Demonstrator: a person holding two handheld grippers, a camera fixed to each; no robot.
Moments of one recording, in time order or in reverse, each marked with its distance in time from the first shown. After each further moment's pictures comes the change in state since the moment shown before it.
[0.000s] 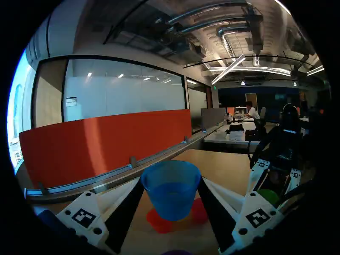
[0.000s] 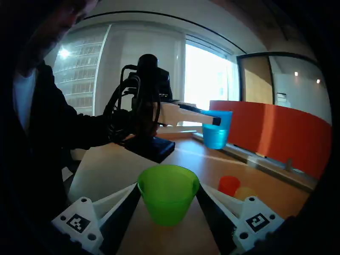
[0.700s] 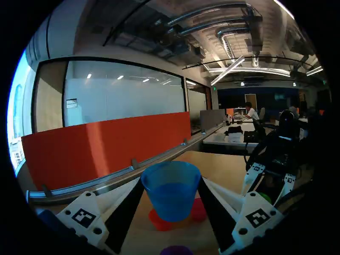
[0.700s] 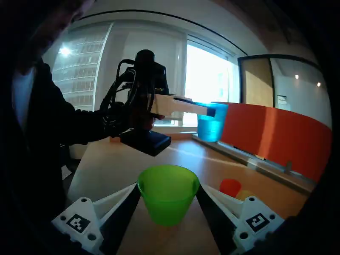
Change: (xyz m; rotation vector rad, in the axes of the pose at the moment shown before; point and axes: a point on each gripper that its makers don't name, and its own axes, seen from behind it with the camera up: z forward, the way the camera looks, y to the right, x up) left arm 0.016 -0.001 -0.026 -0.003 0.002 0.003; right arm 0.005 -0.006 0.007 -0.006 0.000 -0.017
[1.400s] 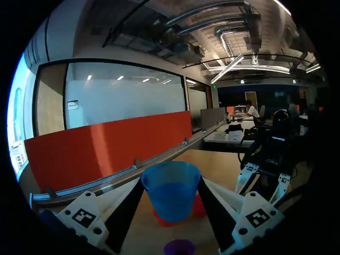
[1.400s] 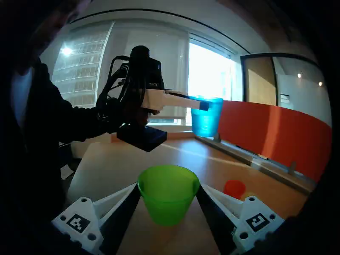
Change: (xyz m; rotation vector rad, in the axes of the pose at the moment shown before) left arm 0.004 -0.004 -0.025 0.007 -0.007 0.022; right arm -0.001 -0.001 0.015 0.027 -0.011 0.001
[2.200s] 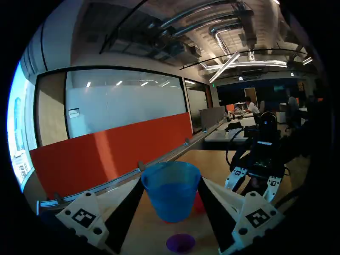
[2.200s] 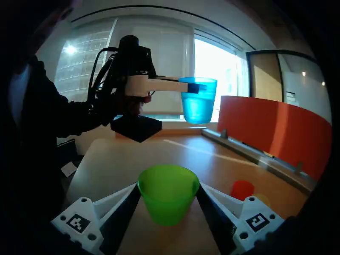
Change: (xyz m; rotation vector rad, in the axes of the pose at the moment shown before) left arm 0.012 0.010 -0.032 0.016 0.015 0.067; right arm -0.008 -0.005 0.022 0.053 -0.031 -0.003
